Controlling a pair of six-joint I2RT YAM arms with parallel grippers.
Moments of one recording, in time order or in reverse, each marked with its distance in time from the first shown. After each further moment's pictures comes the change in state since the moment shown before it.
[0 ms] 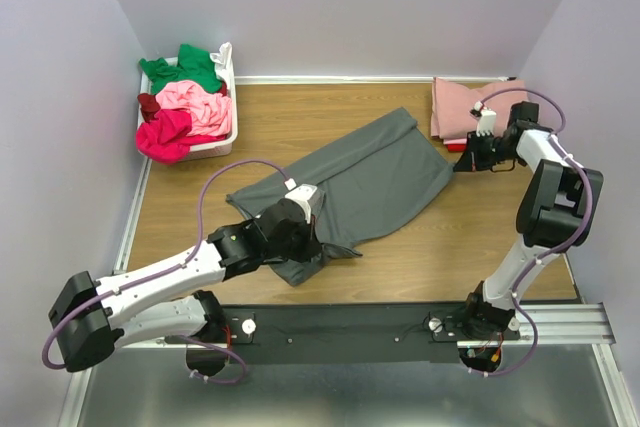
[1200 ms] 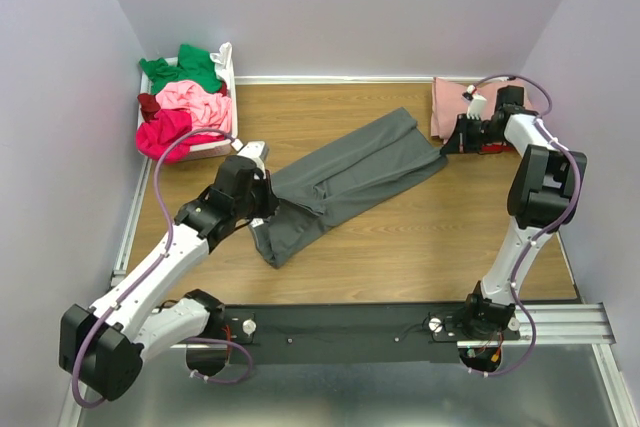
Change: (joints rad) left arm 0.488 -0.020 0.119 -0.105 0.050 0.207; right arm 0.069 0.179 0.222 0.012 -0.053 0.199
